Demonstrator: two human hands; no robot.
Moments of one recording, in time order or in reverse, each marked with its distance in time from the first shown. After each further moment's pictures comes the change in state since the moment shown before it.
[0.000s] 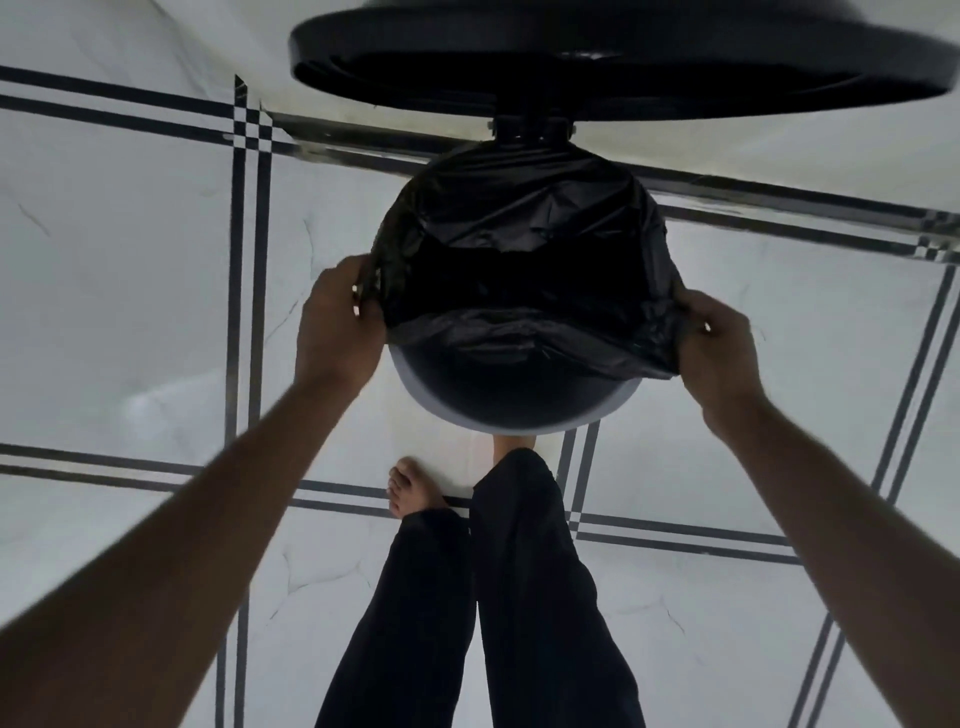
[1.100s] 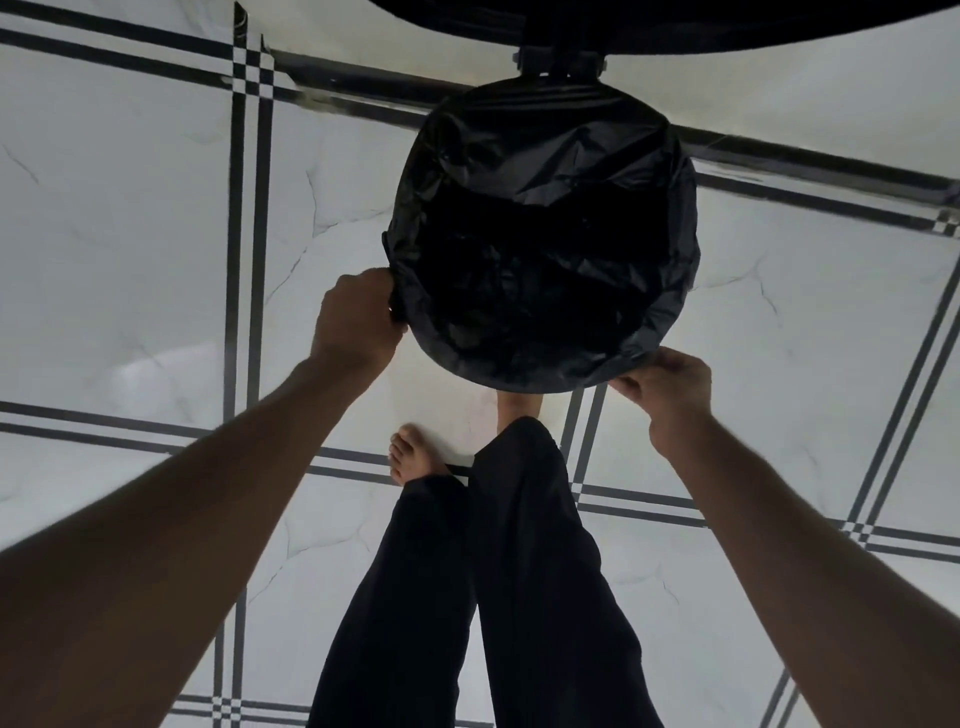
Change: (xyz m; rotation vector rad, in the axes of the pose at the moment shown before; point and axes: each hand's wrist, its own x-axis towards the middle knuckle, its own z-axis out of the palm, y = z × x) left_hand -0.016 -0.025 0.010 0.372 -0.222 0.027; right_hand -0.051 0.034 0.046 0.421 0.048 0.497
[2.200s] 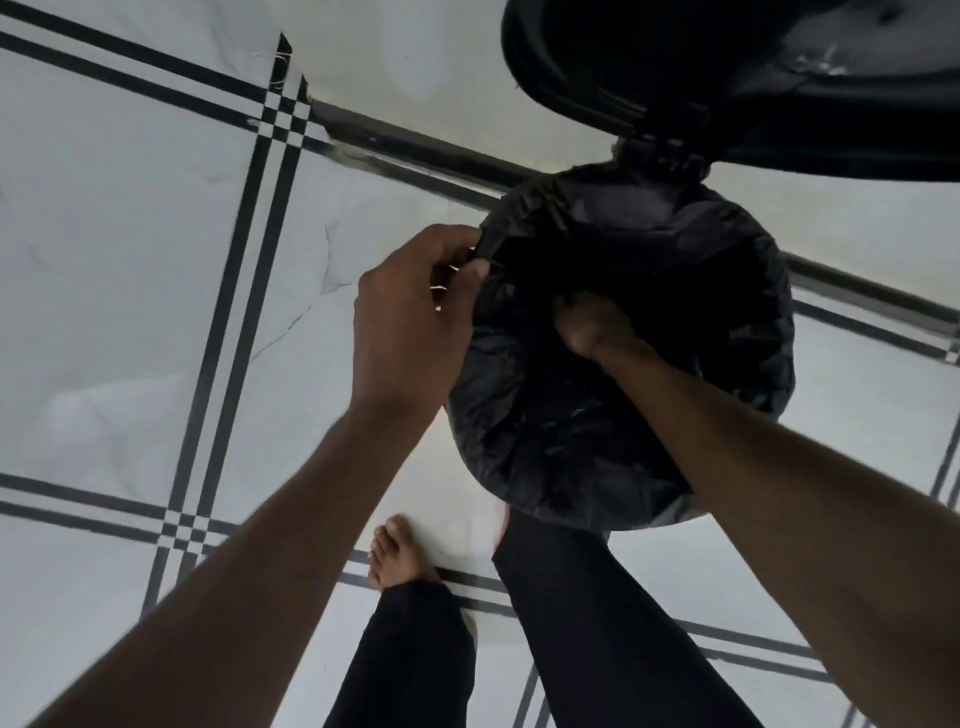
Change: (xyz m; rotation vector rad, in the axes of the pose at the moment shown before) left_hand 0.046 0.023 -0.019 -0.701 0.396 0.149; right_hand 0.101 -0.078 0.184 -1.382 -0.255 -0.434
